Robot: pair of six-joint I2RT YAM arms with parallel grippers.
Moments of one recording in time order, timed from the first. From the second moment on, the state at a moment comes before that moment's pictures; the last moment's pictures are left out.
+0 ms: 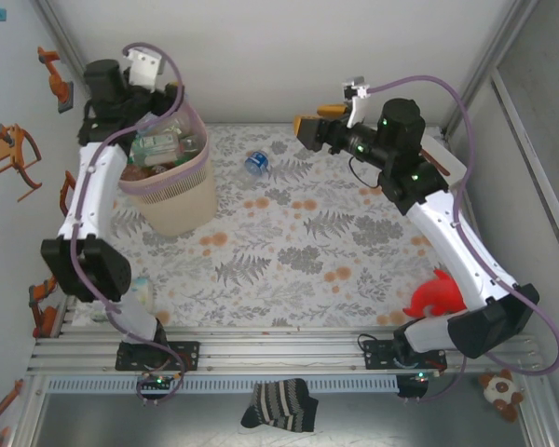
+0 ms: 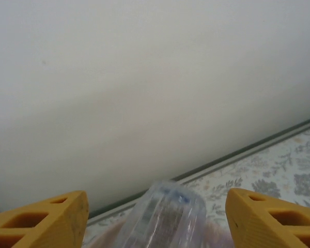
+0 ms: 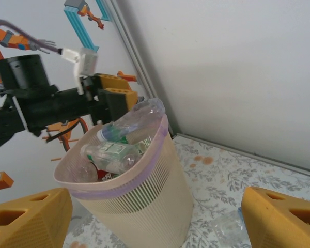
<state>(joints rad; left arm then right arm) -0.09 1.75 1.84 -0.34 0.25 0.29 0.46 1.37 1.49 -0.16 -0.47 0.35</state>
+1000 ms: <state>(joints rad) -0.18 1.94 2.08 -0.51 -0.24 0.44 0.46 1.32 1.44 -0.17 -0.45 0.36</state>
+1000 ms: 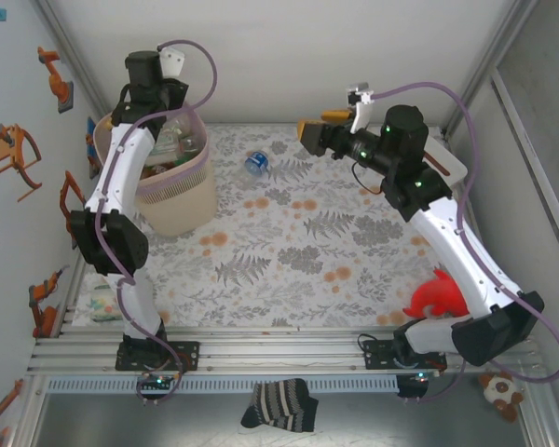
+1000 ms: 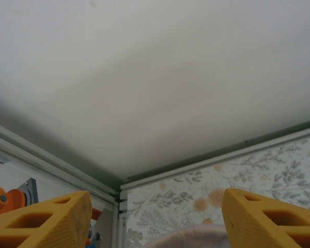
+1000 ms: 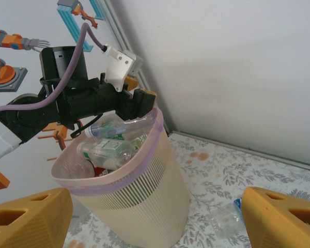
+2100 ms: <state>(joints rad) 0.03 1.94 2.27 -1.06 0.13 0.29 0.46 1.31 1.39 -0.12 -0.45 0.40</state>
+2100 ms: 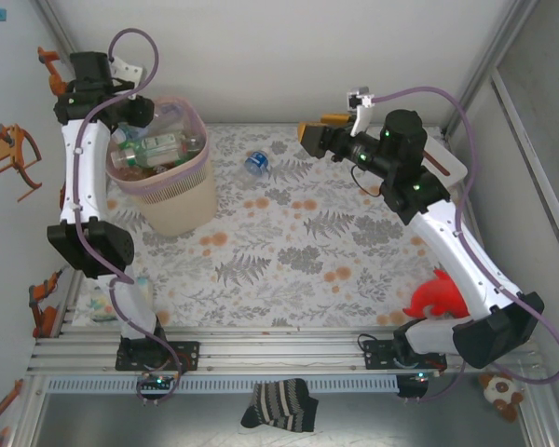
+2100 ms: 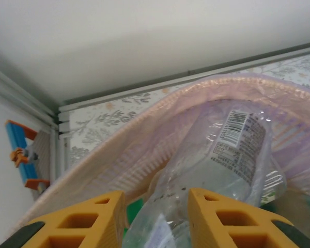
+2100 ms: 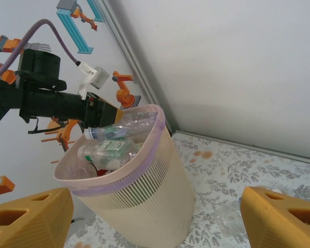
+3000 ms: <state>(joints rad) 0.02 1.82 2.16 -1.07 0.24 0.27 0.46 1.32 1.40 -0.16 -0.44 0.40</state>
